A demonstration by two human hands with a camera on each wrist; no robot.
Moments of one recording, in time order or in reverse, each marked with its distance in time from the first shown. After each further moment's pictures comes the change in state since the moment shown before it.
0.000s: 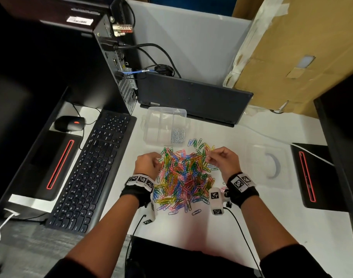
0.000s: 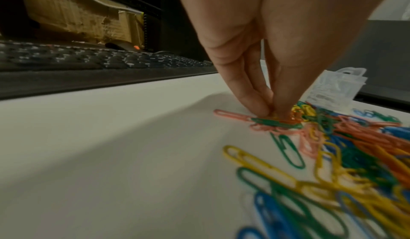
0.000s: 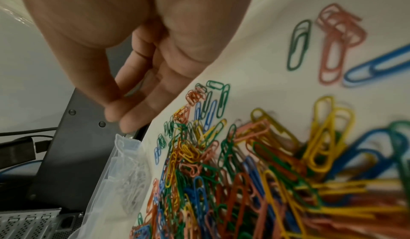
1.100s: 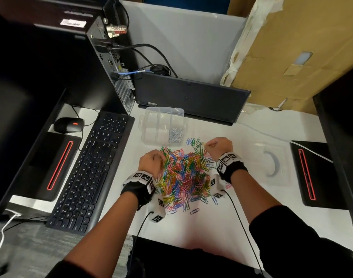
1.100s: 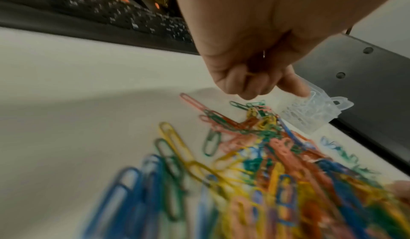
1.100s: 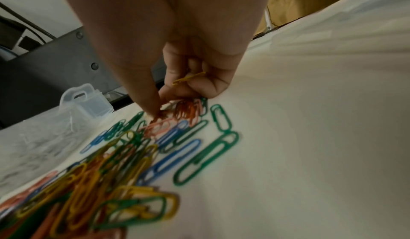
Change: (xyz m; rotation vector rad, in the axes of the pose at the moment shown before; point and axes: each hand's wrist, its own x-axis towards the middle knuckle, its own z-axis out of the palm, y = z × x) left_hand -0.007 0.031 -0.005 -0.252 -0.041 -0.106; right_hand 0.059 -0.008 0.008 -0.976 0.097 -0.069
